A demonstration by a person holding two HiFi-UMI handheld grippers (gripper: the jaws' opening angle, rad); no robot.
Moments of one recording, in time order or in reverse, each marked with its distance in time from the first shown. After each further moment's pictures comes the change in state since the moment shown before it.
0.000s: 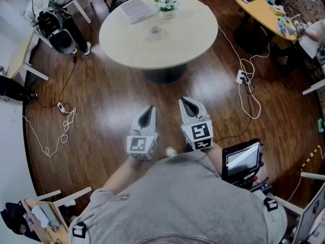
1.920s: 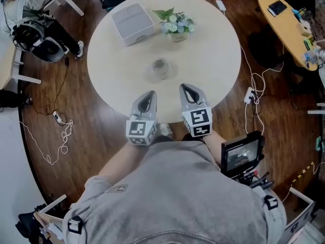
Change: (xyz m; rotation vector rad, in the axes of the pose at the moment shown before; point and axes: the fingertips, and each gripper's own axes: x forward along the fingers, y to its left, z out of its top) left arm 0.393 0.193 0.015 -0.037 0.122 0.006; right arm 0.377 -0.215 0.045 0.036 0.135 -0.003
